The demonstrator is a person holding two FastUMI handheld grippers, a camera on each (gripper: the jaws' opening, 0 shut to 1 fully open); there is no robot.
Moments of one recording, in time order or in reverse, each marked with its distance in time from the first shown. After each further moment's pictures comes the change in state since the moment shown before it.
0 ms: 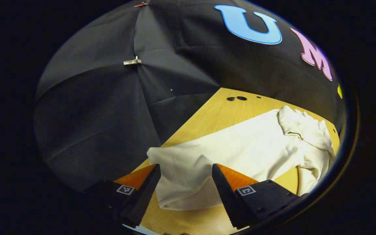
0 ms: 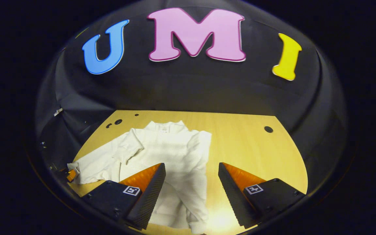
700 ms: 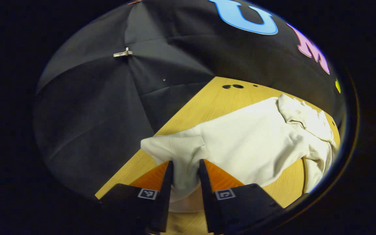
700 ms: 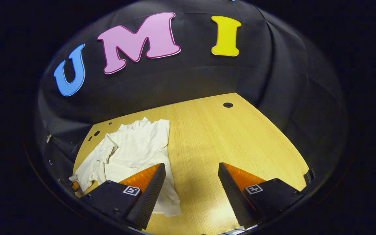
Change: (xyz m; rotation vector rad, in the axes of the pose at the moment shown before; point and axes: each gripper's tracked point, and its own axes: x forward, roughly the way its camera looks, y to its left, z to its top) left arm 0.013 -0.022 -0.019 0.078 0.078 -0.078; right arm -0.050 -0.099 -0.060 0.254 0.027 -0.145
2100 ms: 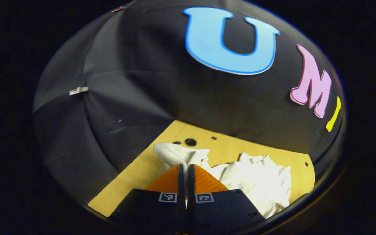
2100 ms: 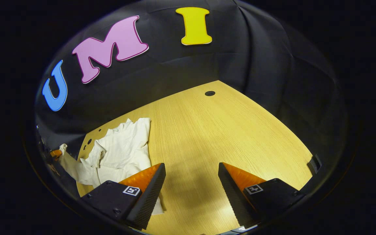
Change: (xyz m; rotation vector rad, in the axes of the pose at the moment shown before) left arm -0.015 -0.186 0.267 -0.093 -0.200 -0.256; right arm 0.026 -0.065 -0.020 0.134 0.056 -0.028
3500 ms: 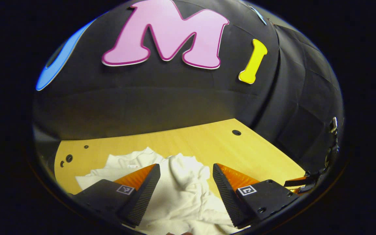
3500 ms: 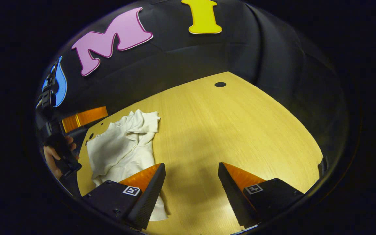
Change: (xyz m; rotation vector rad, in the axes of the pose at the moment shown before) left arm -0.032 -0.342 -0.112 0.382 0.121 -0.577; right arm 0.037 0.041 -0.015 -0.028 0.081 0.094
